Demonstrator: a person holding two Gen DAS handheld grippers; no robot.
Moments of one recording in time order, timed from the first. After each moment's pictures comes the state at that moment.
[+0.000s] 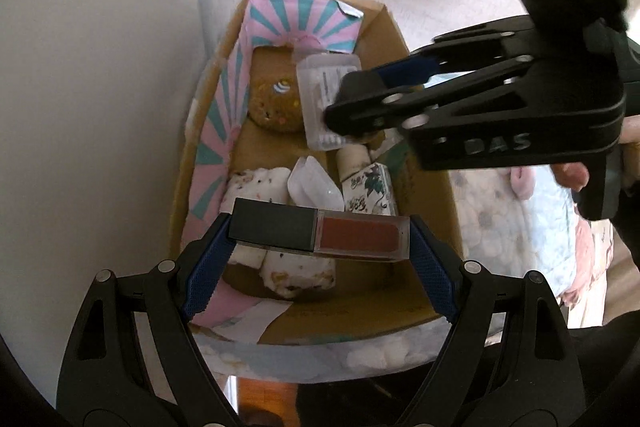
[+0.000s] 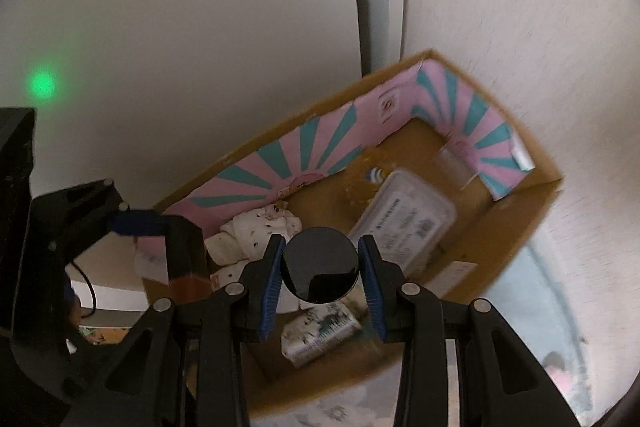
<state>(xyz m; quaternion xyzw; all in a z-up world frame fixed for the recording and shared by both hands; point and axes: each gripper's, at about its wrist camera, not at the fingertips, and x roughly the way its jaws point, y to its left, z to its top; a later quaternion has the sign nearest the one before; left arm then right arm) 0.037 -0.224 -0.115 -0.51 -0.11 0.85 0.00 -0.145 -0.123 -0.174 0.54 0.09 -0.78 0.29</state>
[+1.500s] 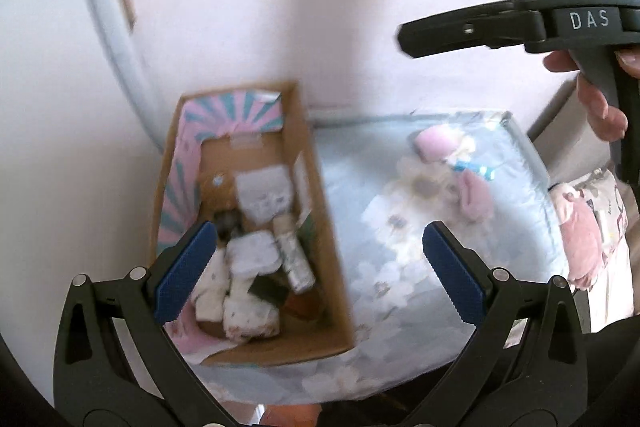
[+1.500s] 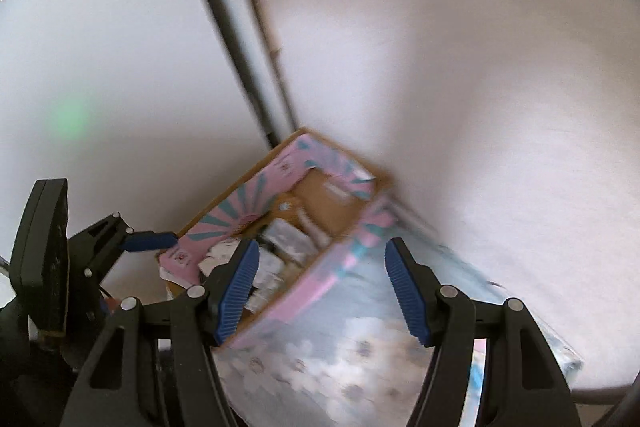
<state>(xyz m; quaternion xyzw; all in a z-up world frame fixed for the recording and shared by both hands) 0.017 -0.137 -0.017 -0.45 -0.02 0.89 0.04 -0.088 0.033 -0.035 0.46 0.00 -0.87 0.17</state>
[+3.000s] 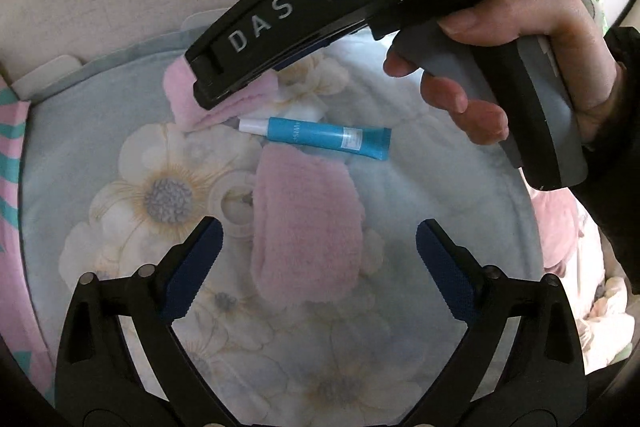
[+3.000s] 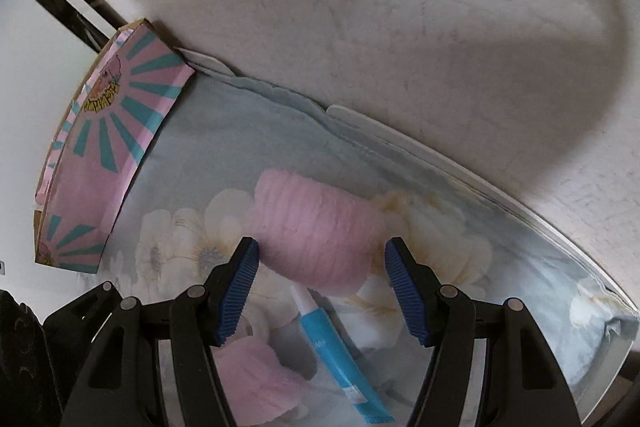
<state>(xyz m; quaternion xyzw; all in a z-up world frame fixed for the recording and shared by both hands) -0.086 0.108 -0.185 -0.53 -0.03 0.83 0.18 -0.110 0.215 -0.263 0.58 -0.07 -0.80 0.15</state>
